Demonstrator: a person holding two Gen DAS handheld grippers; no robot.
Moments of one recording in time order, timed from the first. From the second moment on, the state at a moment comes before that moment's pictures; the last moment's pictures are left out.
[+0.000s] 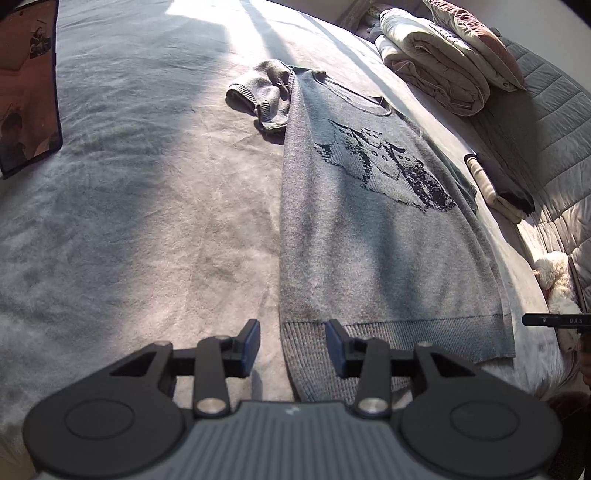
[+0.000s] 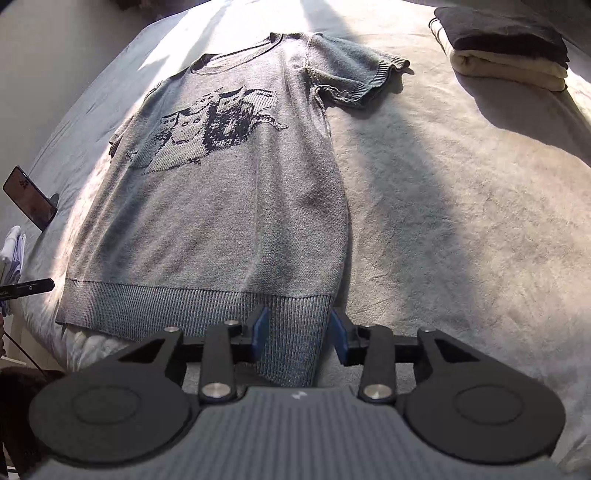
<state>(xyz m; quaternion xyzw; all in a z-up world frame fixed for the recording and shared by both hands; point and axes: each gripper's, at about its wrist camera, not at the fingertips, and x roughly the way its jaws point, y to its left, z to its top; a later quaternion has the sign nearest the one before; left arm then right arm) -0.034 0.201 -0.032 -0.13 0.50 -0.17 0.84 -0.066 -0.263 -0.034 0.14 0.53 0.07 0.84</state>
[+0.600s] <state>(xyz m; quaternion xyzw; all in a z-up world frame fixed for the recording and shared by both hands) 0.070 0.197 -0.060 -0.23 0.37 -0.06 0.90 0.069 -0.137 -0.001 0.08 0.45 0.17 0.87</state>
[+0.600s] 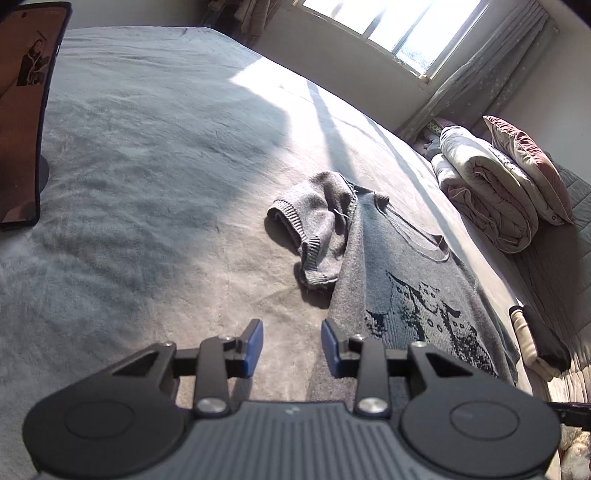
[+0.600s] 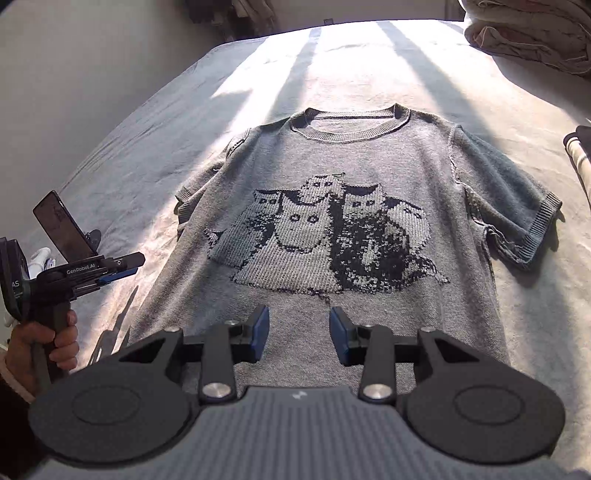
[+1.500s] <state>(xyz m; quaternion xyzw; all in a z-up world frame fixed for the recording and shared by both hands) 0.120 0.253 -0.072 -0.28 0.36 -0.03 0.89 0.240 0.094 -0.071 -0.12 0.42 0.23 0.87</state>
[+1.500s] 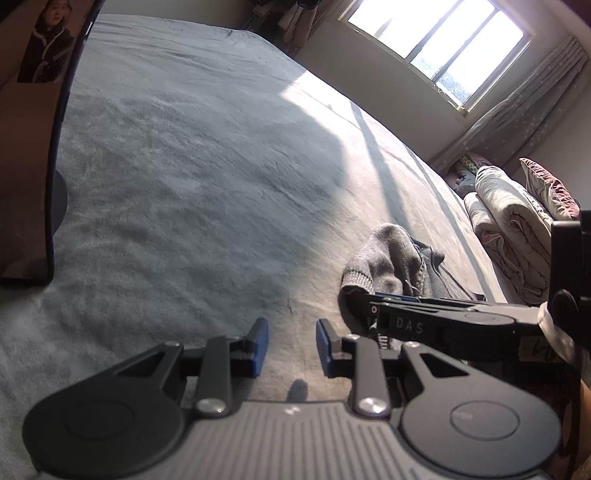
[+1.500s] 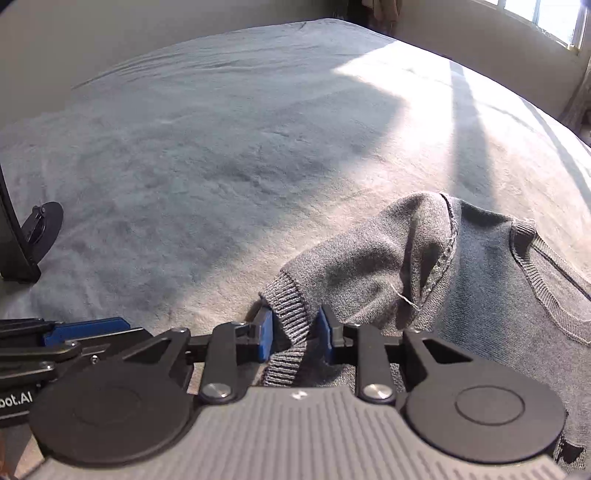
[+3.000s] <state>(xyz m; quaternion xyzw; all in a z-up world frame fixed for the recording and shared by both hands) 0.131 0.262 -0.069 -0.28 0.36 0.00 0.89 0.311 0.138 -0.037 -0.01 0.44 0.28 0.85</state>
